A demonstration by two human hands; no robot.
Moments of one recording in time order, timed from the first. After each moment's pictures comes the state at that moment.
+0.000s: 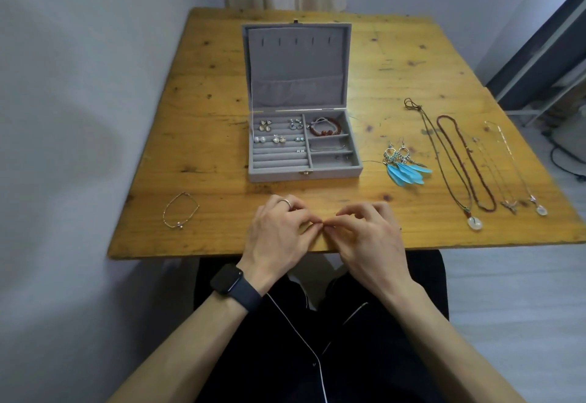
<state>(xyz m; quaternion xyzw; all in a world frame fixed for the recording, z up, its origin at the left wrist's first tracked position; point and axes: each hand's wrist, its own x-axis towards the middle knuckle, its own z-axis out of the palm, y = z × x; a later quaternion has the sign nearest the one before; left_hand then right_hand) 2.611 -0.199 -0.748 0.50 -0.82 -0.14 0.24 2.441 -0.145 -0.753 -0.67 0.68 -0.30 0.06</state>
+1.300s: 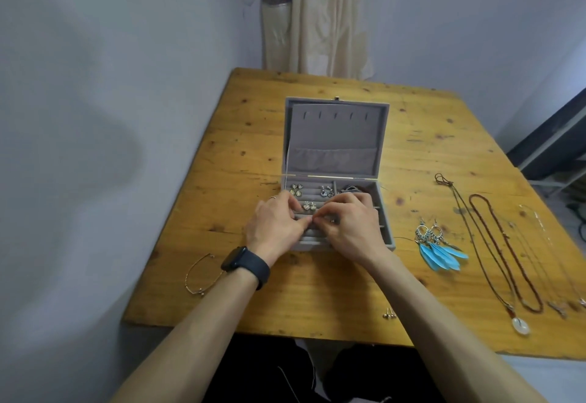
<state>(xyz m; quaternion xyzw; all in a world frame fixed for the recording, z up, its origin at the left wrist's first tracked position) 2.633 -0.336 -0.724 0.64 -0.70 -0.23 0.23 2.471 -0.312 -0.724 -0.68 0.68 -0.24 0.14</state>
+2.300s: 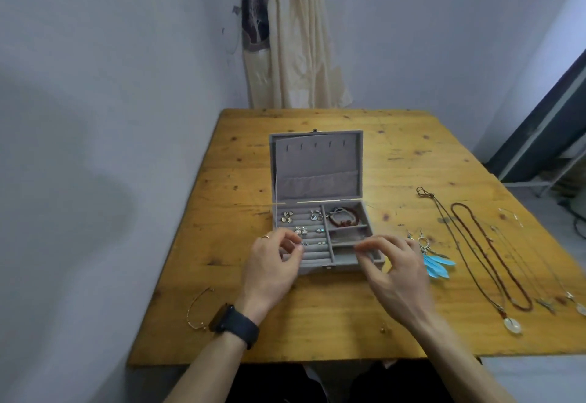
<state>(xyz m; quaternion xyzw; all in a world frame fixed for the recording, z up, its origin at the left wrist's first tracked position) 2.640 -0.295 -0.711 0.55 -0.73 -0.25 0.32 2.424 -0.227 -0.710 -0.60 0.68 -0.40 0.11</state>
